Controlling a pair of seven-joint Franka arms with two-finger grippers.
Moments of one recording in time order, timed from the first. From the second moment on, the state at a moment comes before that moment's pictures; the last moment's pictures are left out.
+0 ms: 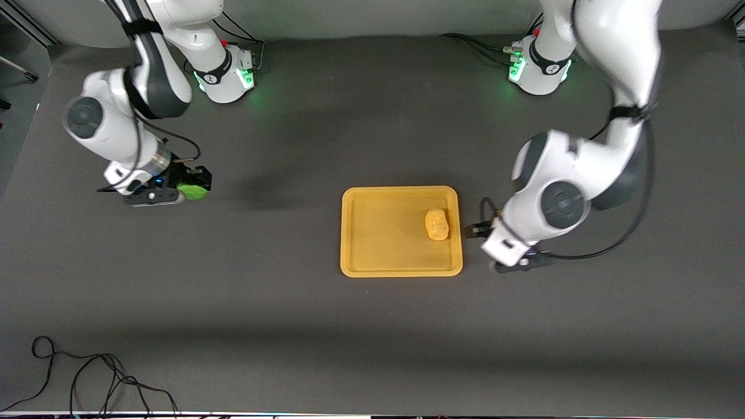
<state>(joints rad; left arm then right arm) -0.37 0.37 0.04 -1.59 -0.06 1.82 -0.41 0.12 -0.11 -0.02 -2.27 0.02 2.08 0.05</state>
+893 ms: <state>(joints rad) -0.05 -0.10 0.05 -1.80 -0.01 1.72 0.06 0.40 0.34 0.00 -1.37 0.03 1.70 0.37</state>
